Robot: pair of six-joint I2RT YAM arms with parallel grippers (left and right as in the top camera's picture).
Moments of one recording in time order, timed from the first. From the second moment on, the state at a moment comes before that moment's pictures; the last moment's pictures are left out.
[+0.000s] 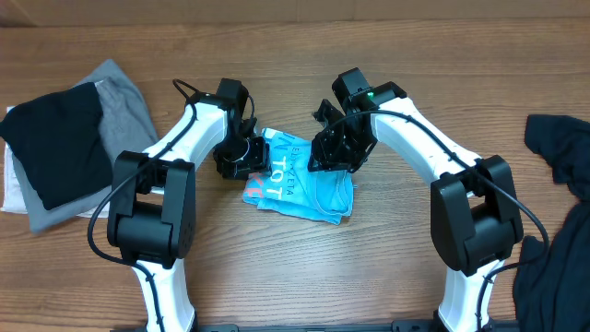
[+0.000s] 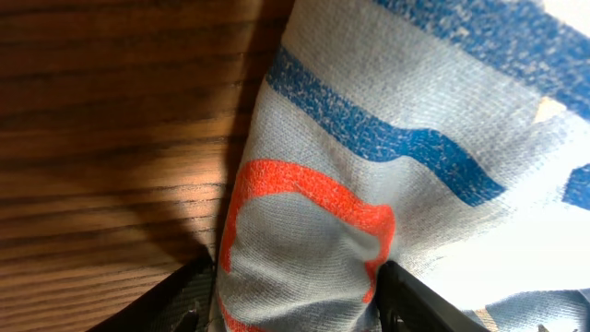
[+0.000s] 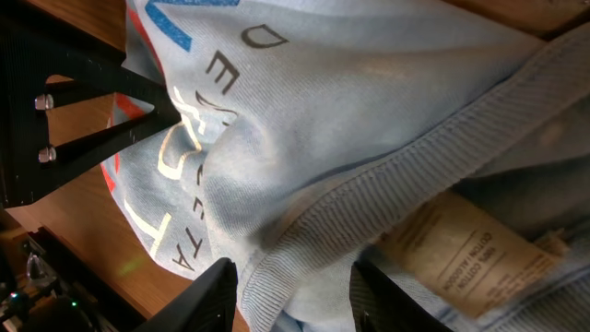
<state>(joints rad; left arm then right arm) -0.22 2.09 1.44 -0.97 0.32 -0.26 0.41 2.05 1.56 -1.00 -0.51 0.16</state>
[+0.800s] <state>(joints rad) -0.22 2.09 1.44 -0.98 0.32 -0.26 0.36 2.05 1.57 -1.08 -0.41 0.17</state>
